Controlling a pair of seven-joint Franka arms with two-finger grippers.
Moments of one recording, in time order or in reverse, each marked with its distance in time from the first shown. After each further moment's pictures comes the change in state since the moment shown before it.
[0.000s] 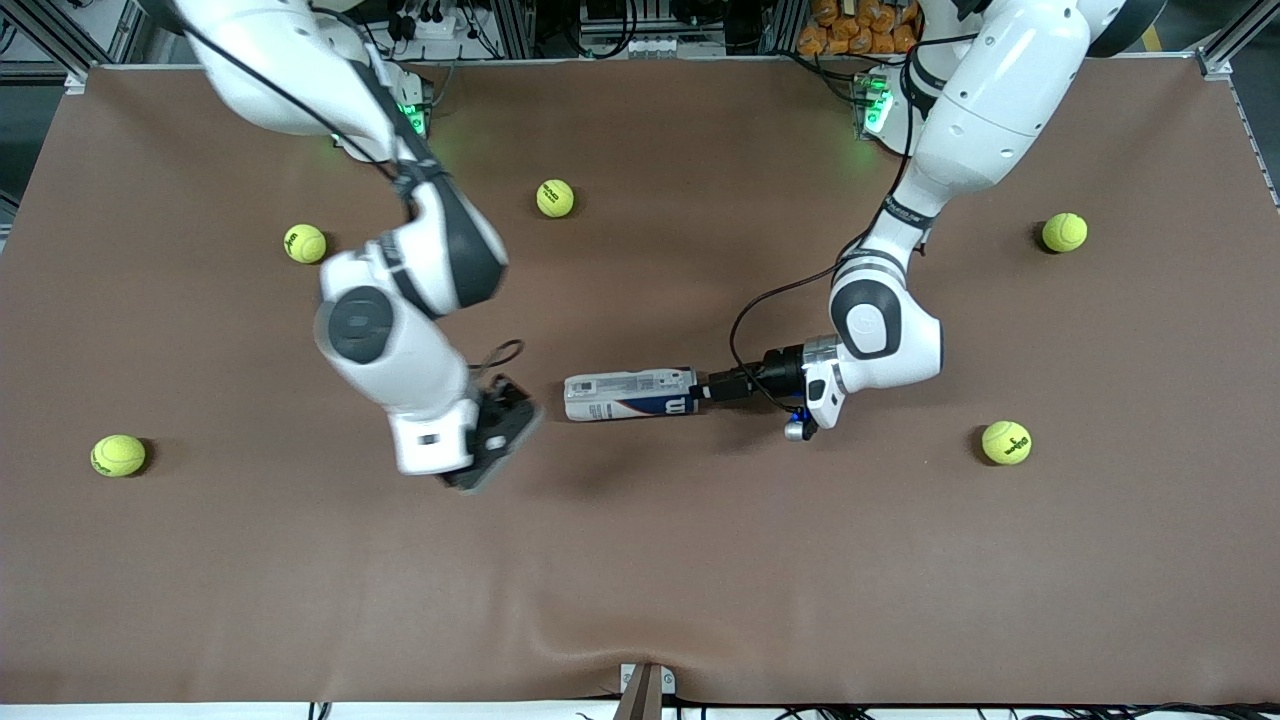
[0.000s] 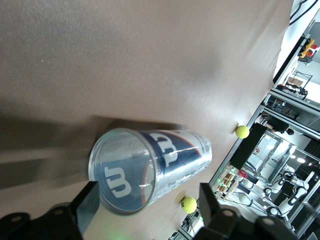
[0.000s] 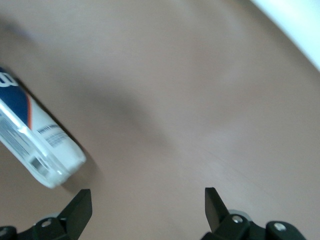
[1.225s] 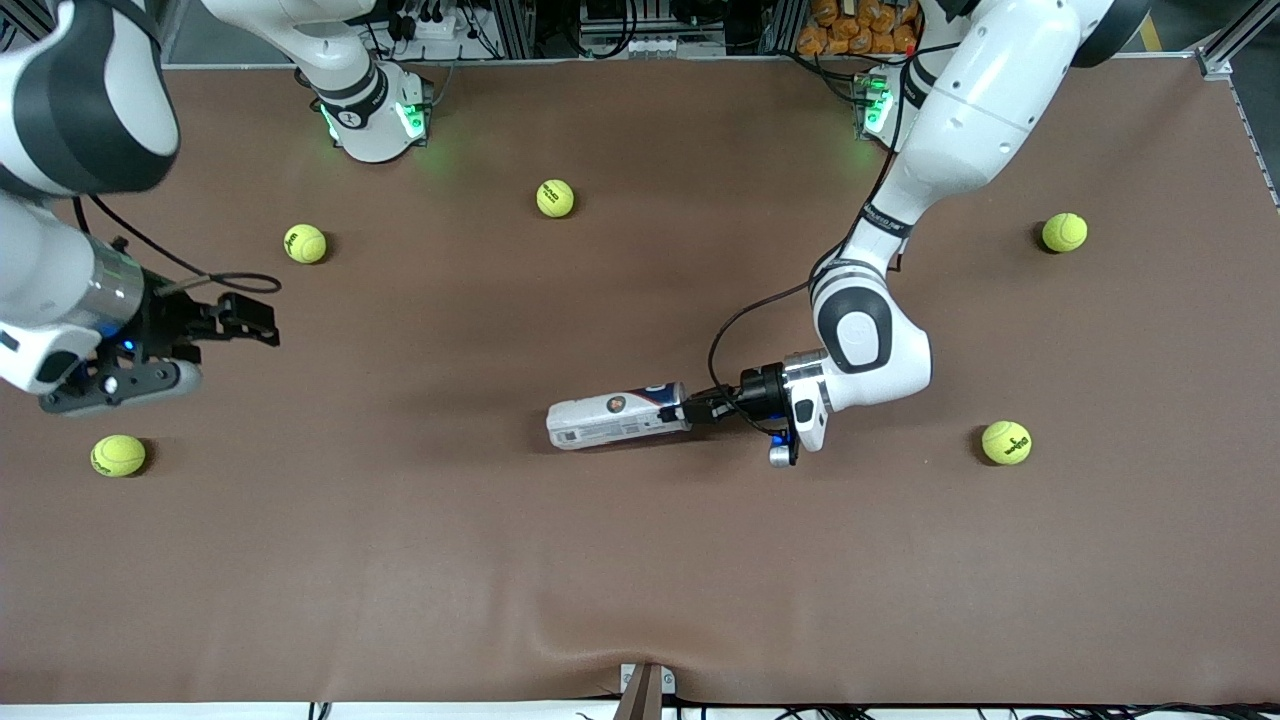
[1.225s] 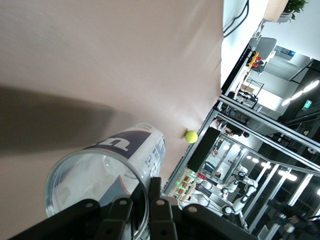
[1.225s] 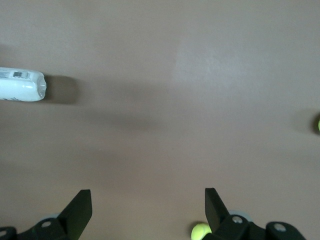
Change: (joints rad) left arm -0.039 0.001 -0.006 0.201 -0.058 -0.004 -0.162; right arm -0.294 -0.345 0.003 -0.017 -0.001 -0.580 0.406
